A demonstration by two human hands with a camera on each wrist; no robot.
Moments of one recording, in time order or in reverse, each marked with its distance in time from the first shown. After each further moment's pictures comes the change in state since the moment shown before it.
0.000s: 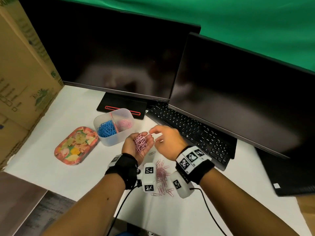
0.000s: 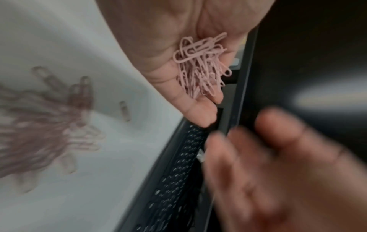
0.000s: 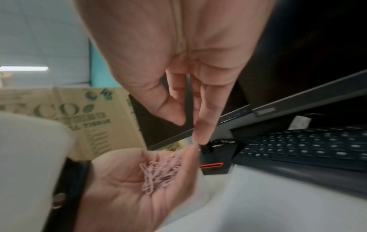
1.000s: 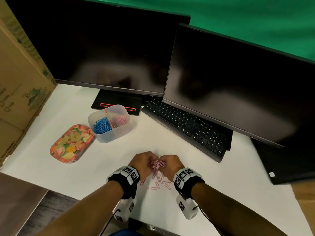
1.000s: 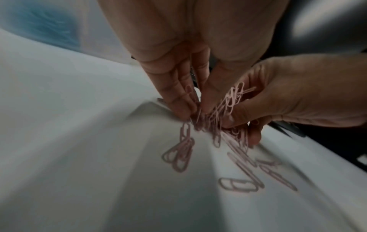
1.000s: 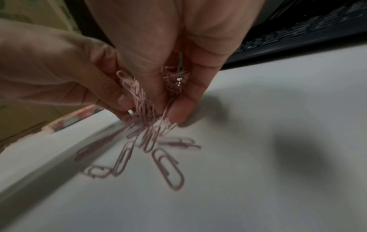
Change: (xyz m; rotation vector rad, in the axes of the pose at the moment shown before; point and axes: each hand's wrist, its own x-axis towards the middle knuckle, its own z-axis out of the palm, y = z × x) left_hand -0.001 -0.056 -0.050 1.742 -0.255 0.357; right_hand -0.039 0.097 0.067 -0.073 -0.164 0.352
